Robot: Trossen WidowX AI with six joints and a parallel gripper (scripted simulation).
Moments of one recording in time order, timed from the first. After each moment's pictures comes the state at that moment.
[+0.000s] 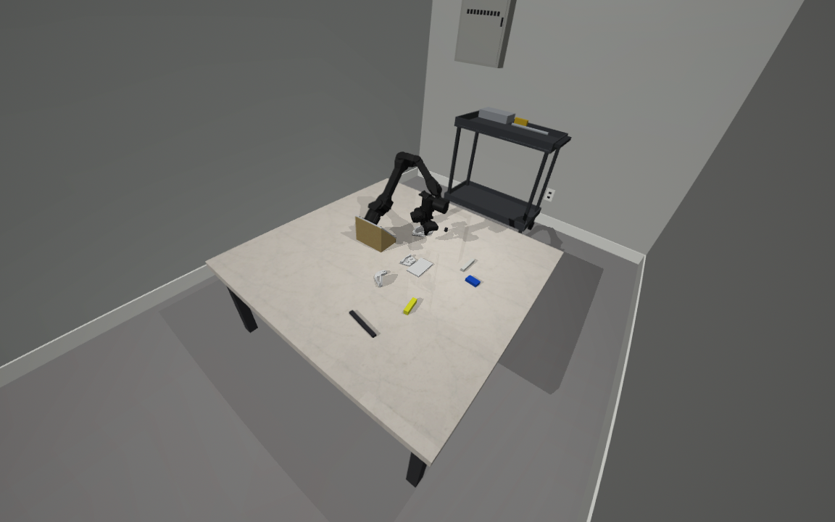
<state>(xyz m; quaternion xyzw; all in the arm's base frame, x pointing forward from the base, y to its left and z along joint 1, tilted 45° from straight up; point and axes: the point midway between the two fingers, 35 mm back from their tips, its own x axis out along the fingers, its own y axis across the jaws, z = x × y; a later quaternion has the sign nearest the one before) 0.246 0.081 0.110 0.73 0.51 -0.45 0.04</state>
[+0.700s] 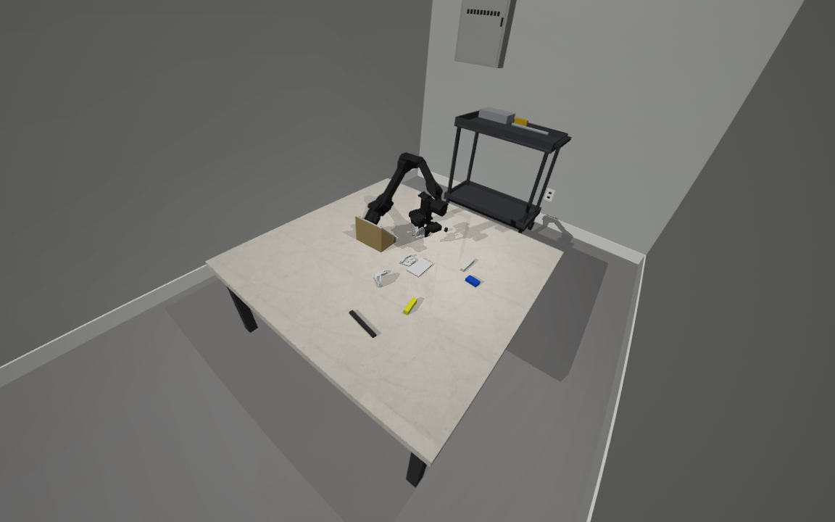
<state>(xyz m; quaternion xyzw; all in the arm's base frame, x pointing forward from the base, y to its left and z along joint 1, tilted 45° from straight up) 0.257 0.054 0.095 0.71 0.57 -0.36 0.17</state>
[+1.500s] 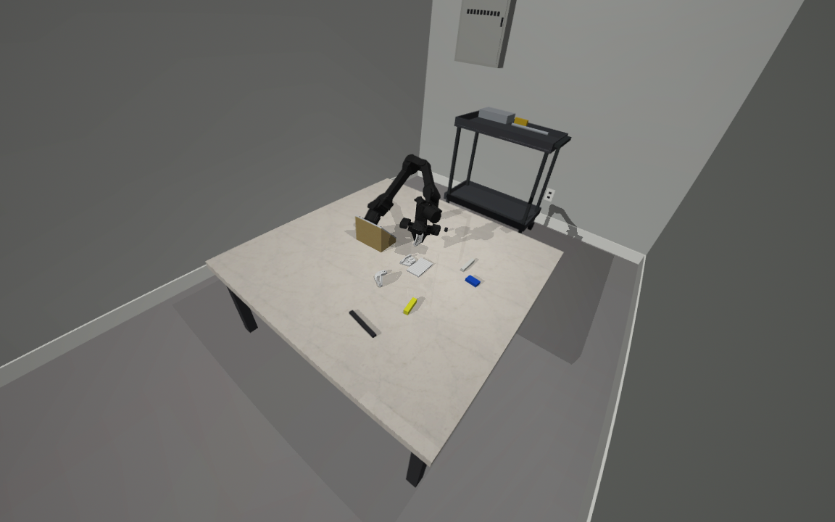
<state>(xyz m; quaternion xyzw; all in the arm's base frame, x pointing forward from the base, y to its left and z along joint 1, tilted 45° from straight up) 0.268 0.008 0.053 0.62 0.66 -0.17 0.39</state>
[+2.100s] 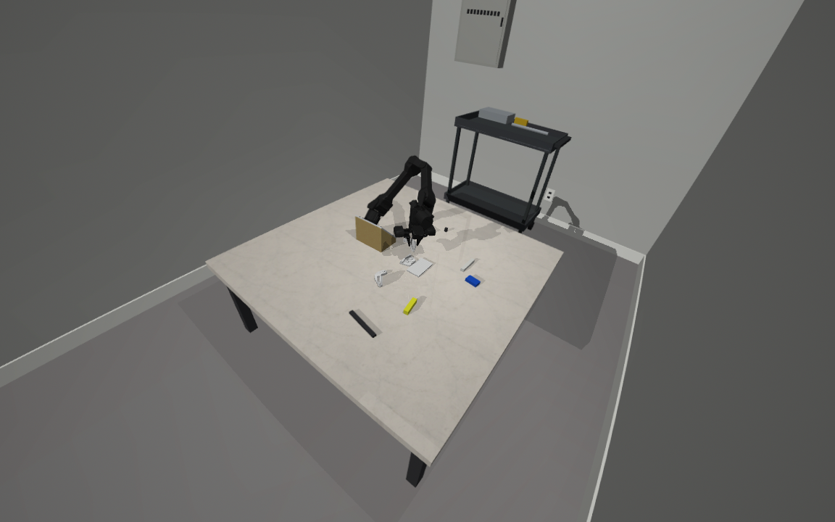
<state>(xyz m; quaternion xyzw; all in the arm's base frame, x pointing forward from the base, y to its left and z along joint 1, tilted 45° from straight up) 0.266 -0.026 0.020 0.52 0.68 -0.01 0.52</state>
